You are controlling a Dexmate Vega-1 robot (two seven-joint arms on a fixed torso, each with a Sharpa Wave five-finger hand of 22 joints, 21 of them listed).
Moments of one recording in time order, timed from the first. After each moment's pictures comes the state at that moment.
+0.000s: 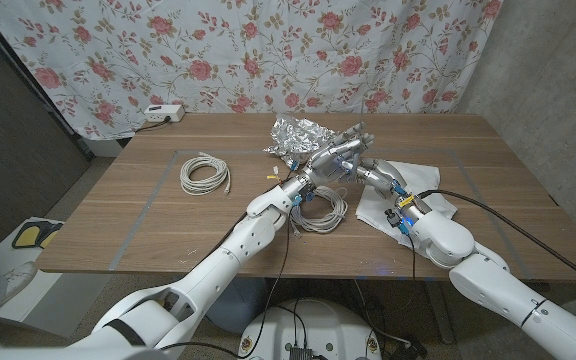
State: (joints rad) left arm 0.75 0.16 0.58 -1.24 -0.94 -0.19 -0.77; left_hand 1.24 0.18 0.36 -0.12 0.17 0.68 -0.21 0.32 0.30 0.80 -0.17 0.36 0.56 0.49 -0.20 0.24 0.31 0.10 -0.02 0.19 0.17; right arm -1.19 -0.76 -0.41 -1.84 0.45 0.26 -0.02; right_hand 0.92 0.08 0.09 -0.14 0.19 0.76 -0.15 0.82 0.89 0.68 0.00 0.39 0.33 0.76 -0.08 0.61 0.47 0.71 0.02 0.38 0.26
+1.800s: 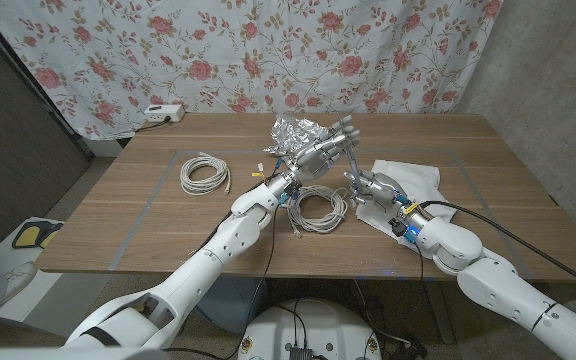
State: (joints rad) left arm 0.79 0.26 0.55 -1.35 -0.94 -0.23 -0.73; left_hand 1.12 0.14 0.32 -0.09 0.18 0.46 -0.22 0.19 0.26 0.65 -0.22 0.21 0.48 0.31 -0.18 0.20 0.27 0.09 0.06 0.19 0.17; right arm -1.21 -0.78 -0.38 -1.83 0.65 0.25 0.11; right_hand 0.94 0.05 0.05 -0.11 0.19 0.79 -0.17 0.99 1.08 0.83 -0.03 1.22 1.10 1.04 -0.17 1.23 1.24 0.85 -0.11 1.09 0.79
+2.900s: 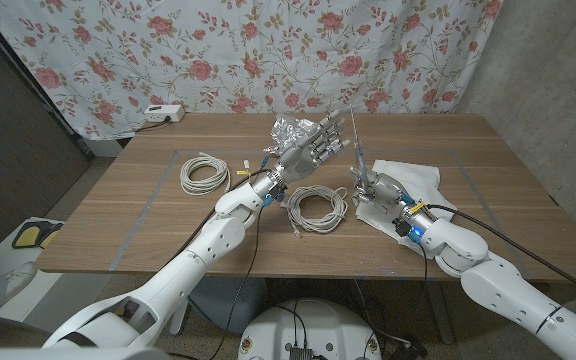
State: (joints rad) left arm 0.81 0.34 0.52 -1.39 -0.94 -0.29 -0.79; left_hand 0.85 0.04 0.16 -0.06 0.18 0.17 -0.20 0.19 0.20 0.08 -0.08 0.19 0.31 -0.06 -0.02 0.17 0.19 0.01 0.13 0.18 0.17; right arm -1.24 -0.78 -0.35 -1.84 0.79 0.24 0.18; right_hand 0.91 0.04 0.04 -0.10 0.19 0.80 -0.18 0.99 1.07 0.86 -0.07 1.48 1.24 1.01 -0.16 1.34 1.24 0.84 -0.10 1.15 0.74
